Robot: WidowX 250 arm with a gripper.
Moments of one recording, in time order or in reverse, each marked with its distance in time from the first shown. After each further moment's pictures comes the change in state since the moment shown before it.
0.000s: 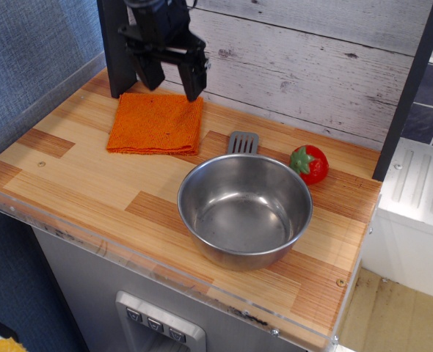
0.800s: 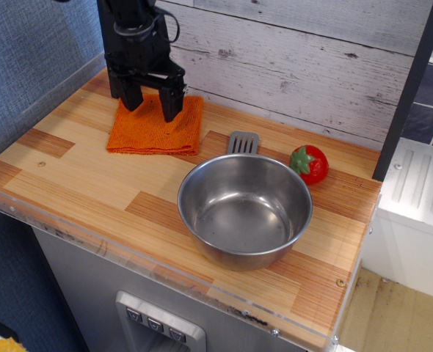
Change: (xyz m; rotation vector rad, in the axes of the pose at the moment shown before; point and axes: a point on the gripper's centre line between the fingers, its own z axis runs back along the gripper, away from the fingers) arm -0.007 0.041 -0.040 0.063 0.106 0.049
